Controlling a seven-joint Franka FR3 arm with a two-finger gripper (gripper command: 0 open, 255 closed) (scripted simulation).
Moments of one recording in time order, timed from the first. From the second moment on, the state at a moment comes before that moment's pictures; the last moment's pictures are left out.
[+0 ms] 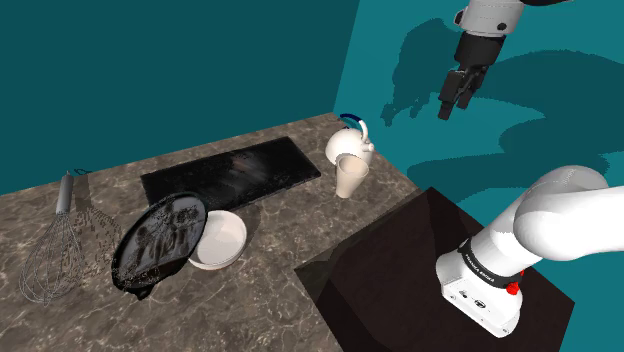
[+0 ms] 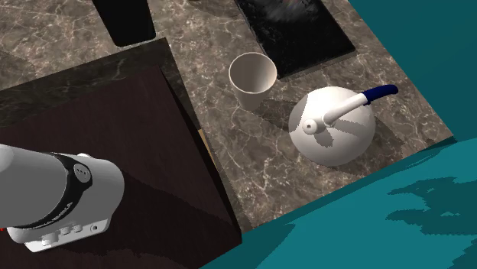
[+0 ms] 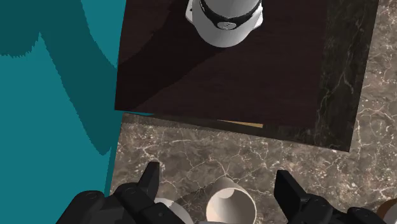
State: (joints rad) arm 0.00 -0.76 -0.03 -2.45 -0.04 1.51 -0.04
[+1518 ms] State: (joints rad) arm 0.05 -0.13 0.19 -2.53 -0.09 2.26 0.29
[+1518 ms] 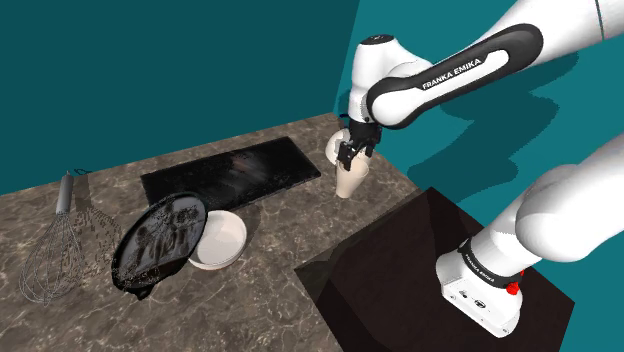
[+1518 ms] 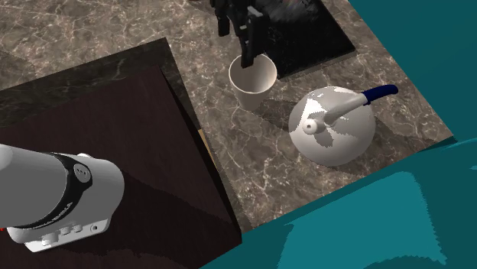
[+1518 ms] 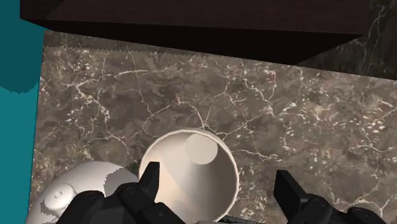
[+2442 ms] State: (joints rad) arm 0.05 0.12 0.20 -2.48 -0.22 2.46 0.43
